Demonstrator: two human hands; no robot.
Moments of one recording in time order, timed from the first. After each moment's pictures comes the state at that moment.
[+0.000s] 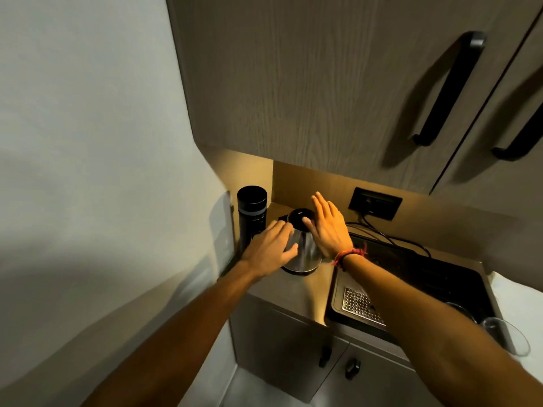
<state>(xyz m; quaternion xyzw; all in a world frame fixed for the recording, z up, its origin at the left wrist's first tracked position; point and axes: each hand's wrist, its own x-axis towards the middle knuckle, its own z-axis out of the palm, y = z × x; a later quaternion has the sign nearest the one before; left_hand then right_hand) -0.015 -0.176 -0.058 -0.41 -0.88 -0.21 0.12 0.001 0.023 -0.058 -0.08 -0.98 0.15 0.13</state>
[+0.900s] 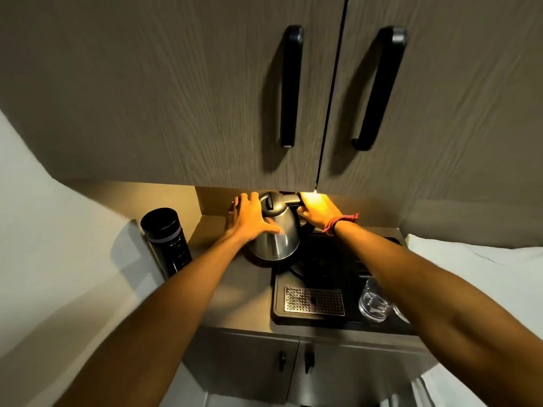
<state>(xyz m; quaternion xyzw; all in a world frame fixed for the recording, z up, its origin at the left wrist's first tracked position) -0.058 -0.010 -0.022 -0.32 -0.91 -0.25 -0.02 0.064 0.169 -0.005 -0.23 -0.94 0.24 -0.05</state>
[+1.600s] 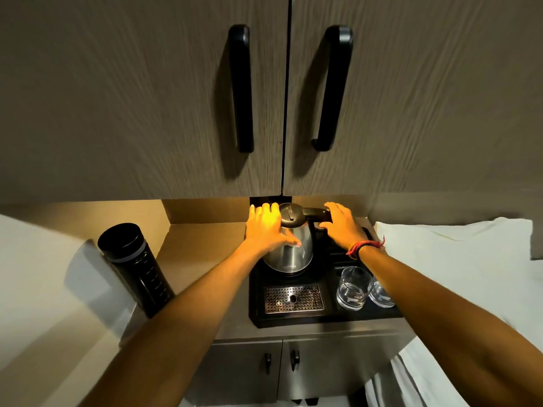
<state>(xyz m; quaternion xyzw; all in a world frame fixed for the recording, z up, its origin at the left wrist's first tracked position) -0.006 0.068 -0.049 -0.48 -0.86 -0.17 0.03 0.143 0.220 -0.035 -0.34 -0.90 0.24 0.14</state>
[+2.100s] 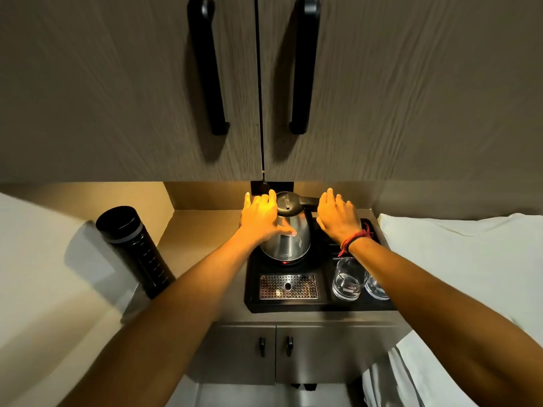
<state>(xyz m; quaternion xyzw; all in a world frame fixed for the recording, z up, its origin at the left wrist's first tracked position) 0.003 0.068 -0.045 -0.47 -0.88 -0.10 0.04 0.141 0.223 -0.042 -0.28 -0.95 -0.11 0.05</state>
